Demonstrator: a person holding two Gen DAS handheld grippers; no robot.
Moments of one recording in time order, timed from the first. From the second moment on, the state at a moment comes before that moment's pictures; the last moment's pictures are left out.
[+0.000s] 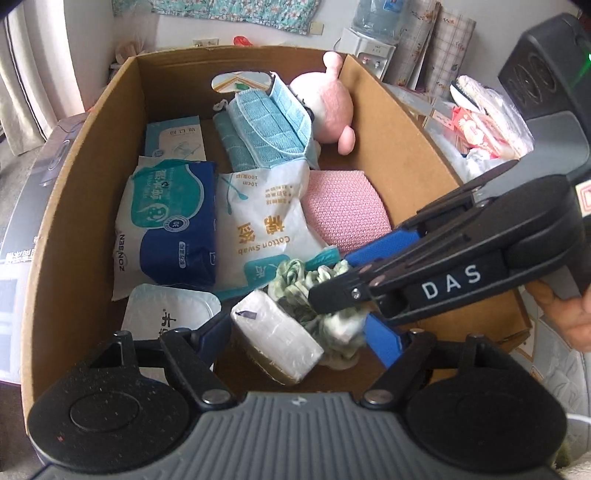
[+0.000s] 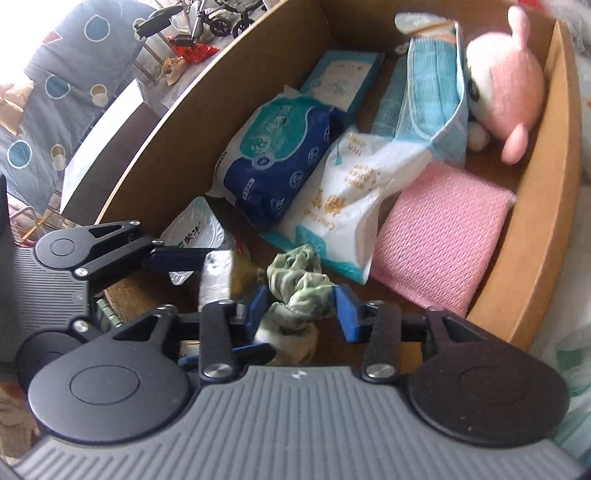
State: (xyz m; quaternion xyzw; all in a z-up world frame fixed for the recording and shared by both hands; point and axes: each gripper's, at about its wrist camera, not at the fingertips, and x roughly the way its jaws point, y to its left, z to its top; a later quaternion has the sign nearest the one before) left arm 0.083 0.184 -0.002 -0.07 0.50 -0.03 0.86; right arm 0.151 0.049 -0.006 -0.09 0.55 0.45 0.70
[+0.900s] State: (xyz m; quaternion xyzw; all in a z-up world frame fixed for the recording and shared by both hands) left arm 0.047 0.164 0.058 -0.13 0.36 -0.04 0.92; right arm 0.156 -0.094 0.078 0.07 0.42 0.45 0.78
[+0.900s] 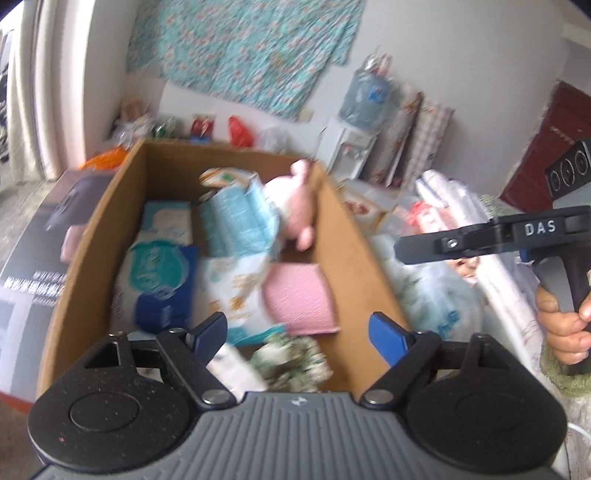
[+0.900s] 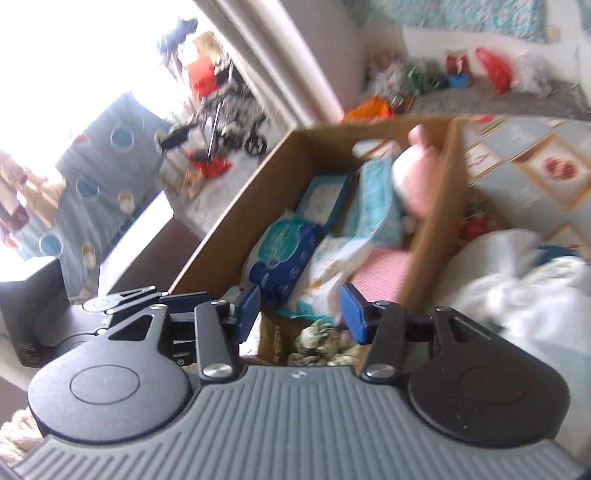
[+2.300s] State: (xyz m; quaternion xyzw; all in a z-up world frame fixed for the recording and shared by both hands) left arm 0.383 -0.123 -0.060 -0.18 0.62 -0.10 0.76; right arm 0.326 -0.327 -0.100 0.02 0.46 0.26 0.85
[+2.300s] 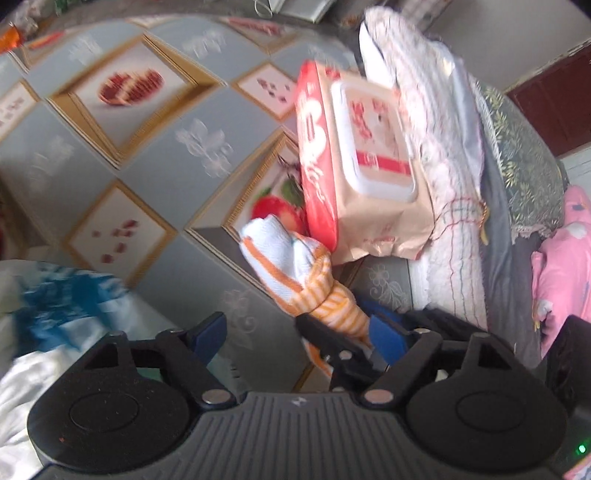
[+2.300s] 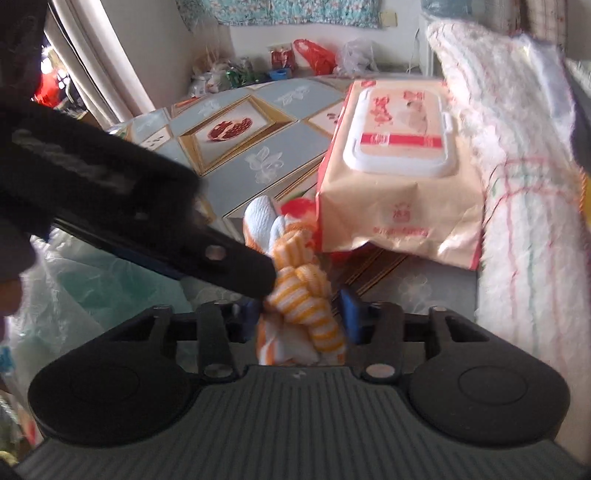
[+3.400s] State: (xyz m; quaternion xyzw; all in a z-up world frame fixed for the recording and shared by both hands) left arm 0.211 0.004 0.106 -0.20 0.45 -0.16 0.85; right arm 0.166 -0.227 0.071 0.10 0.32 0.40 0.86
